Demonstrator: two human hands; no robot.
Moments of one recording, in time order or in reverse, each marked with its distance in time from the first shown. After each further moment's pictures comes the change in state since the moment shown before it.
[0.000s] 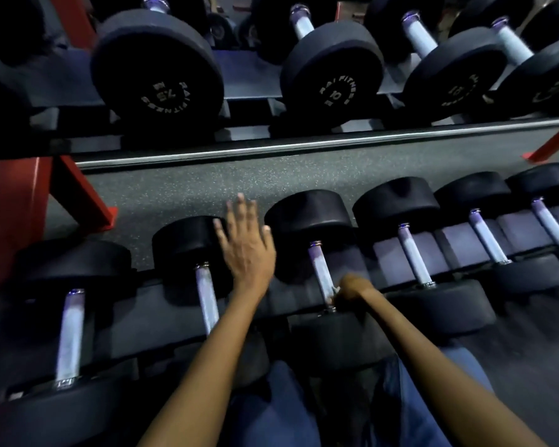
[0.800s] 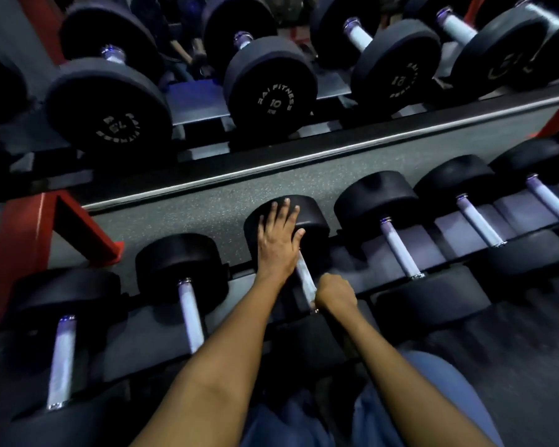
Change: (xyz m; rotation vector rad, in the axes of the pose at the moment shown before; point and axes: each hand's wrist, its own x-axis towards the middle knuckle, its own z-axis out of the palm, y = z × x) left_hand 0.001 0.066 0.063 -0.063 -0.285 0.330; right_hand -0.017 -0.001 0.017 0.325 0.318 0.003
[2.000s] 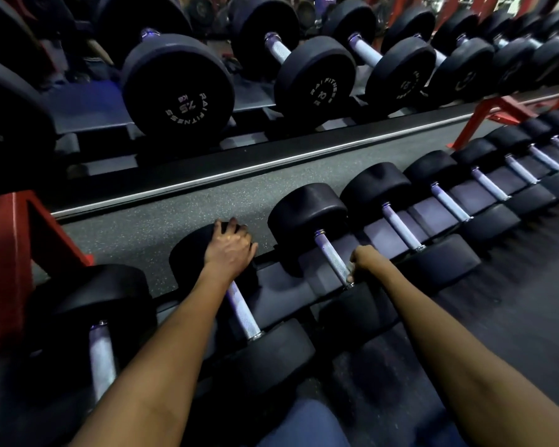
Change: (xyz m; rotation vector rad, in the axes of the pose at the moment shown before) left_hand -0.037 -0.149 -0.111 0.548 -0.357 0.289; right_hand -0.016 -0.021 -0.009 -0.180 -0.011 0.132
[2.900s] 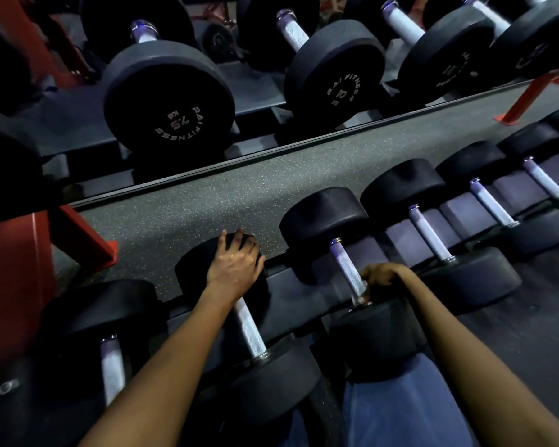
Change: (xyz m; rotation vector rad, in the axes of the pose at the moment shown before) left_hand 0.001 -0.001 0.009 -0.046 0.072 -0.043; right_hand 0.052 0.013 -0.005 -0.046 -0.453 -0.253
